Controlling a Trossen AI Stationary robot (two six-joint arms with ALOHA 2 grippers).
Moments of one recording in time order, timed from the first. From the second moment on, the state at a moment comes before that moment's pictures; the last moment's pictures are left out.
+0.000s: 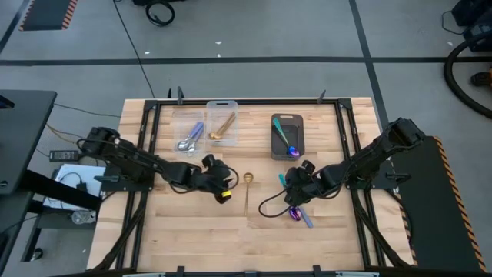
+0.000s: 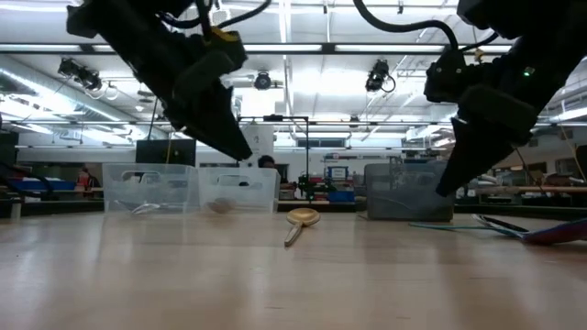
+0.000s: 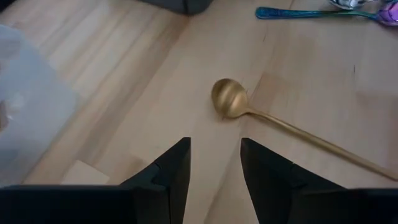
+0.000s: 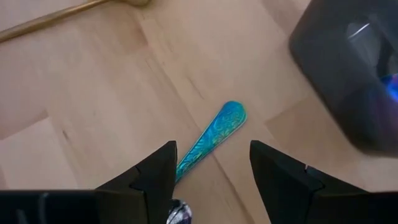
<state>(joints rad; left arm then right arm) -0.27 1.57 0.82 -0.12 -0.54 -0.50 0.41 1.49 0.68 -0.37 0.53 0.84</state>
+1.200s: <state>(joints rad) -0.33 1.83 1.06 -0.15 -0.59 -0.77 0.42 1.49 0.68 -0.24 0.69 0.77</state>
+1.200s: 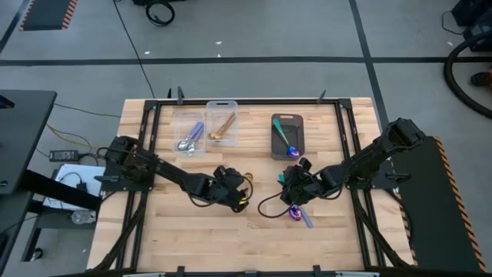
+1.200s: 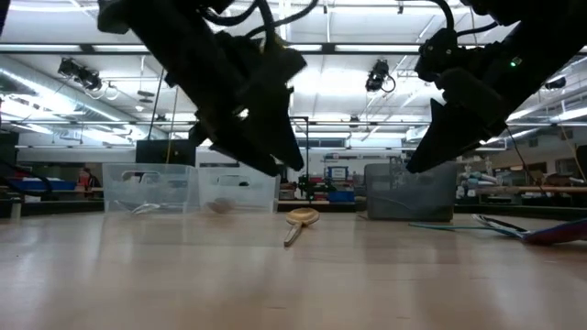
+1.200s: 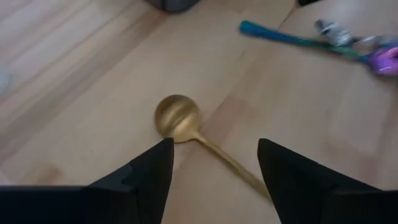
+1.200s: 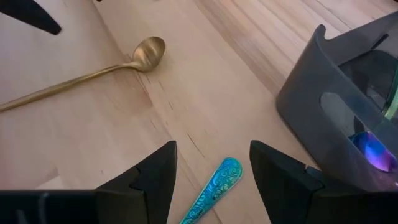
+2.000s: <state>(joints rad) -0.28 2.04 1.17 -0.22 -0.50 -0.77 0.42 1.49 0.68 -0.19 0.69 0.71</state>
